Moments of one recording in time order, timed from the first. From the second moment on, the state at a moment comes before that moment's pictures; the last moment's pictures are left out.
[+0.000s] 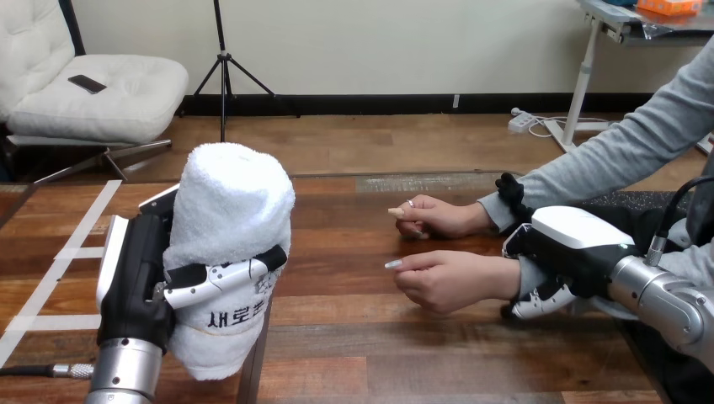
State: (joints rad) left arm 0.07 0.17 0.11 0.09 -0.03 -0.37 -0.08; right arm -0.67 -0.63 0.43 1.16 -0.67 -0.65 0.01
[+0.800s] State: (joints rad) left arm 0.08 0.16 0.10 0.09 -0.03 -0.37 -0.09; right arm -0.67 -0.63 0.43 1.16 -0.67 -0.65 0.00
